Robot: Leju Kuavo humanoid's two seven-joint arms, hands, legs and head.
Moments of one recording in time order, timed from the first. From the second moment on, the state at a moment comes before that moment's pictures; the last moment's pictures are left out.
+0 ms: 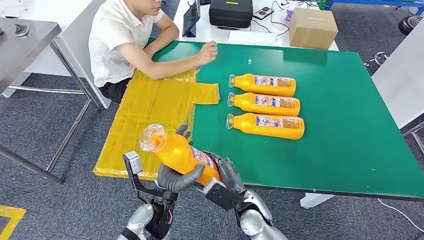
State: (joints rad) left arm -0.11 -0.22 -0.46 -1.25 0.70 0.04 -0.39; right arm -0.17 0.07 0.62 -1.16 0.43 -0.20 -0.49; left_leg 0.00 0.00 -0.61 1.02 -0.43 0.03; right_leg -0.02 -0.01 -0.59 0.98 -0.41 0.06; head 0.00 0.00
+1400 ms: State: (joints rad) left arm -0.26 -0.20 -0.24 -1.19 -0.55 0.69 -0.40; right arm 0.06 0.20 0.24 -1.56 0.71 -0.70 -0.69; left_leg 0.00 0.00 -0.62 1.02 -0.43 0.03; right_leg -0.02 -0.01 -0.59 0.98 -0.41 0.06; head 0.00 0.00
